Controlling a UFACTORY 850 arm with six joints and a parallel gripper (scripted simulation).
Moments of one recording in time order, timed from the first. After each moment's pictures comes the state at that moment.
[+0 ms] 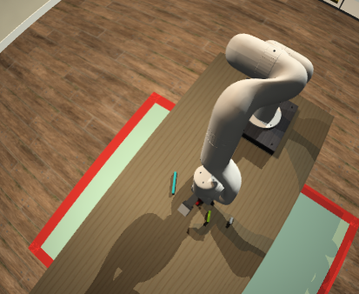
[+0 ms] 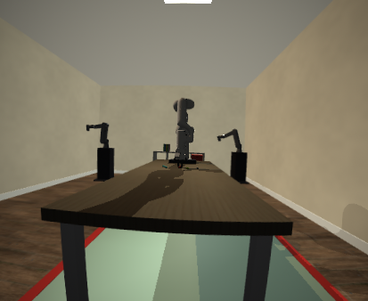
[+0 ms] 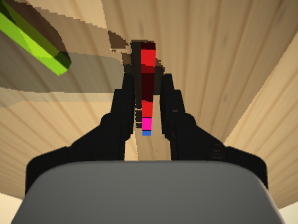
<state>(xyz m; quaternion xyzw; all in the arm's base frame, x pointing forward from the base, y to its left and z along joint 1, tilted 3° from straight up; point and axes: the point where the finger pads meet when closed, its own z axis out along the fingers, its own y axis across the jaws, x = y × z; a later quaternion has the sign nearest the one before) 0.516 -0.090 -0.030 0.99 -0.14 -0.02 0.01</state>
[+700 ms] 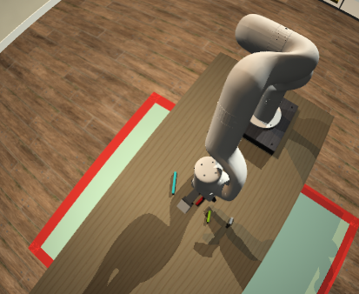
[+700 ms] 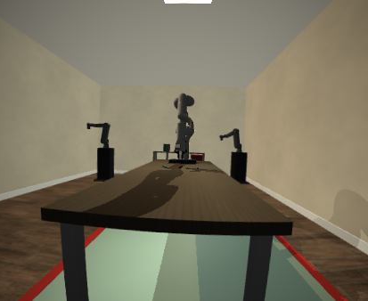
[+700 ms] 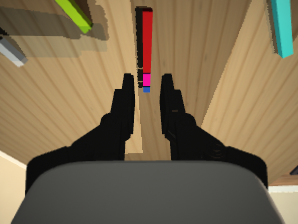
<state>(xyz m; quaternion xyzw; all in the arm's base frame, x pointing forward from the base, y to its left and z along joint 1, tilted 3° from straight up) 0.521 -0.089 0.045 0.99 -0.14 -0.02 0.01</state>
